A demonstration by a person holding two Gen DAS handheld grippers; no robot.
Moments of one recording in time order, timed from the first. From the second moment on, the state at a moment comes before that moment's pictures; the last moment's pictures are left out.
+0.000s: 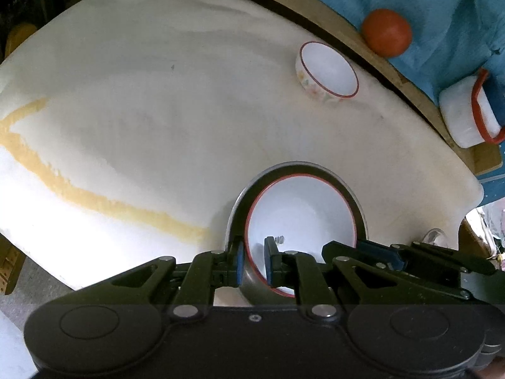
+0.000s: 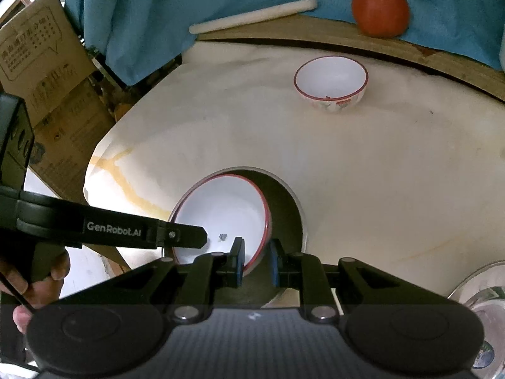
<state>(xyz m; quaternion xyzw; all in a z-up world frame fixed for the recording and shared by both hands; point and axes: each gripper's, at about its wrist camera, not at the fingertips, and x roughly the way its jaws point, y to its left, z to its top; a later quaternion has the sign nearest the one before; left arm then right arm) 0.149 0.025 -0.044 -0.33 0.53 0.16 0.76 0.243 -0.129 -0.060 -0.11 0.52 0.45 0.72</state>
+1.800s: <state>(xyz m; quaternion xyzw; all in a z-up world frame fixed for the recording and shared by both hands) 0.203 0.052 -0.021 -0.34 0.48 0.24 0.77 0.319 -0.175 -0.049 -0.04 0.48 0.42 0.77</state>
